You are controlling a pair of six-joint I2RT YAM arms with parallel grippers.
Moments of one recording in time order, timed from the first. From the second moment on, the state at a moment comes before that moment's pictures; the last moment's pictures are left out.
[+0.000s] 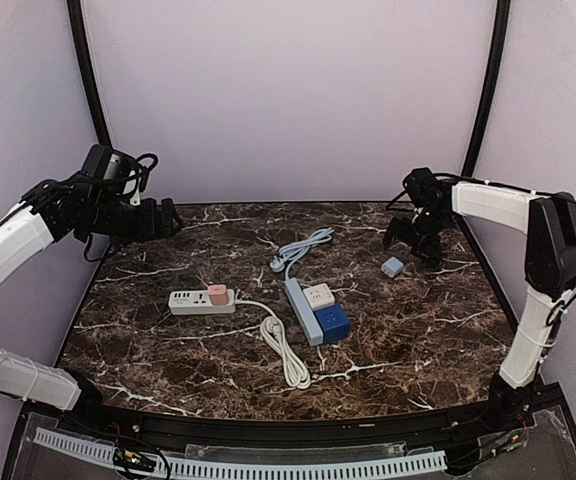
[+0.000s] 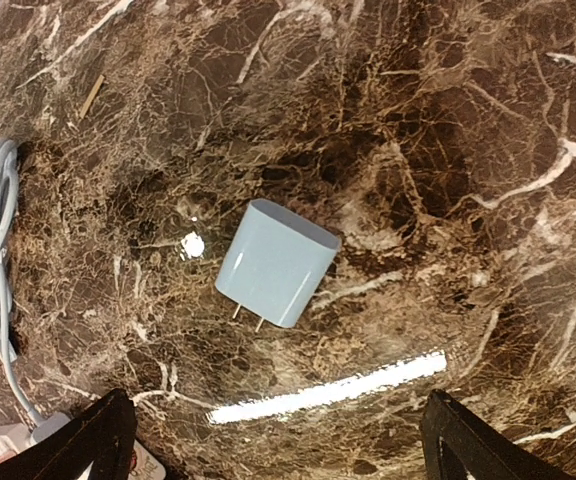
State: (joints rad) left arm -0.49 1.20 1.27 -0.85 -0.14 -0.50; right arm 0.32 1.81 1.42 -0.82 -0.03 0.77
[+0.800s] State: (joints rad) left arm -0.49 1.22 1.24 -0.87 -0.01 -0.47; right arm 0.32 2.18 1.73 -1.00 -0.04 1.07
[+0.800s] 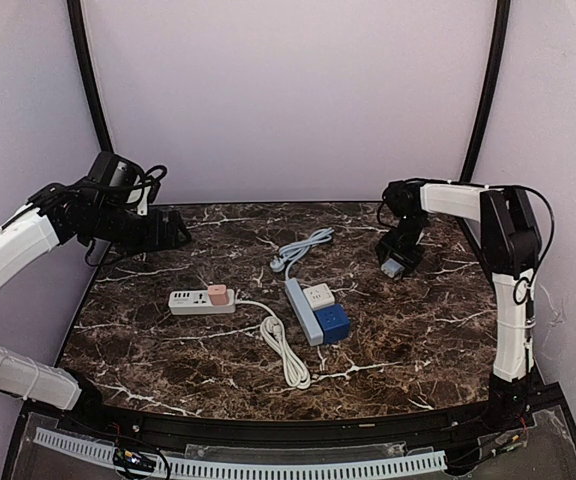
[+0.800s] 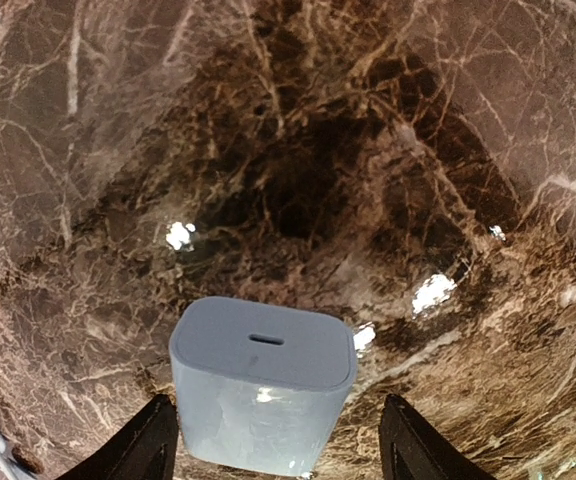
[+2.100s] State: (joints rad) left arm -0.49 1.32 1.26 -0.88 0.17 -0.33; right arm 0.39 2.20 1.72 -1.00 0.06 1.23
